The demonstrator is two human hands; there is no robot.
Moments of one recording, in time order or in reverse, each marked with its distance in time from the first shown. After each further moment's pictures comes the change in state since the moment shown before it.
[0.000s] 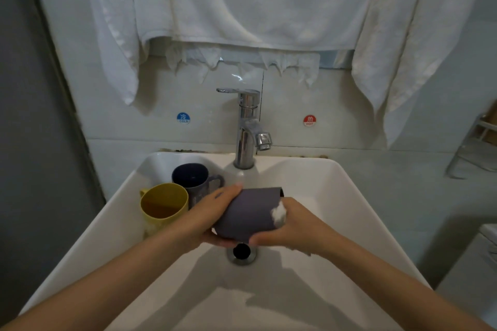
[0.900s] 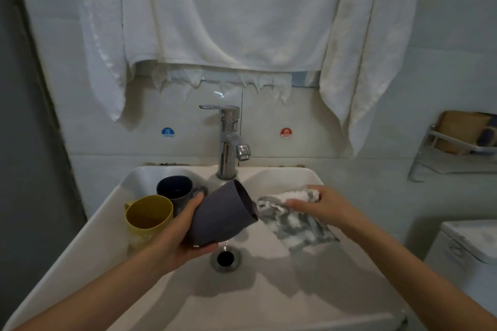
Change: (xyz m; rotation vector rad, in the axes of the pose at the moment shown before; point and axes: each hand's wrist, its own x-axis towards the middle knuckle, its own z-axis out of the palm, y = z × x) left_hand -0.013 -0.012 0.001 -0.436 0.125 -0.057; right_hand -0.031 0.015 -0.076 -0.113 0.340 0.151
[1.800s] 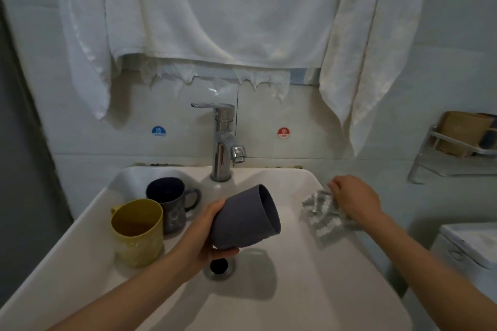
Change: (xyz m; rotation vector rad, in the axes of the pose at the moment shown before) left_hand 0.029 -0.020 0.031 -0.015 -0.132 0.072; right_hand 0.067 0.078 -0.039 -0.708 0.355 0.119
